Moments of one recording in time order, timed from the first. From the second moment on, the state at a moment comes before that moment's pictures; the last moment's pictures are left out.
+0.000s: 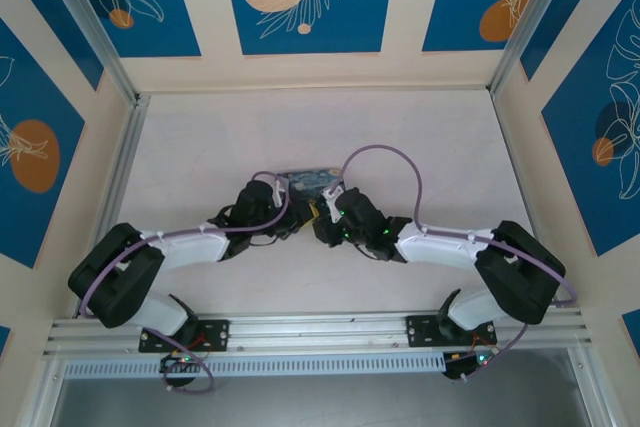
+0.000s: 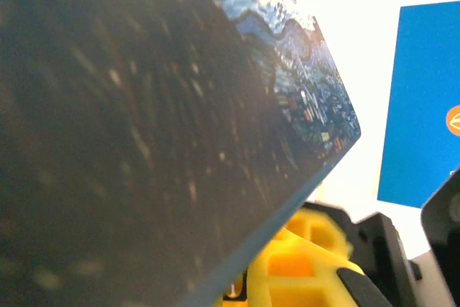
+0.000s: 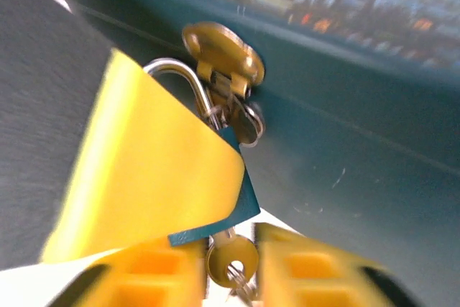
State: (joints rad) left arm -0.68 1.46 0.57 0.38 0.37 -1.21; right arm 0.85 1.40 0.63 0.07 -0.06 0.36
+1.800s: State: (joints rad) left arm -0.60 1.16 0.51 -0.04 0.25 -0.96; right arm 0.67 1.51 0.68 0.24 -0.31 0.82
